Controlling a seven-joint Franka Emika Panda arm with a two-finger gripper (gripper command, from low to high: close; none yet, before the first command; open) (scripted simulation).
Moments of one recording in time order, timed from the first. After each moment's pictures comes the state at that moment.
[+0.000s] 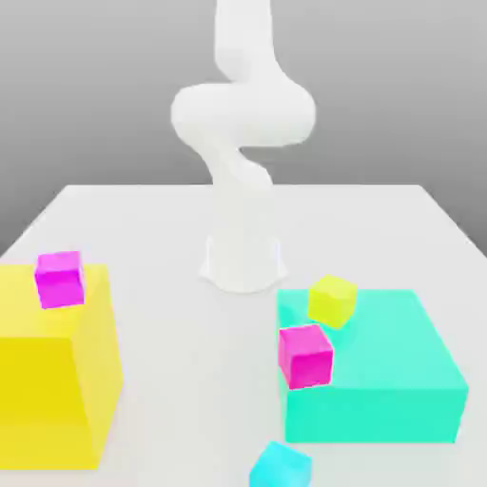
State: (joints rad) arm -0.02 -0.71 0.03 -2.31 -0.01 2.33 0.86
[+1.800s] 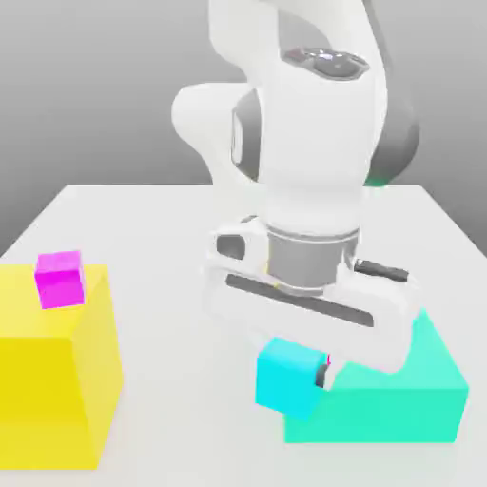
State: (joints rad) arm -0.05 -0.05 0.18 -2.40 -0.11 2.43 1.48
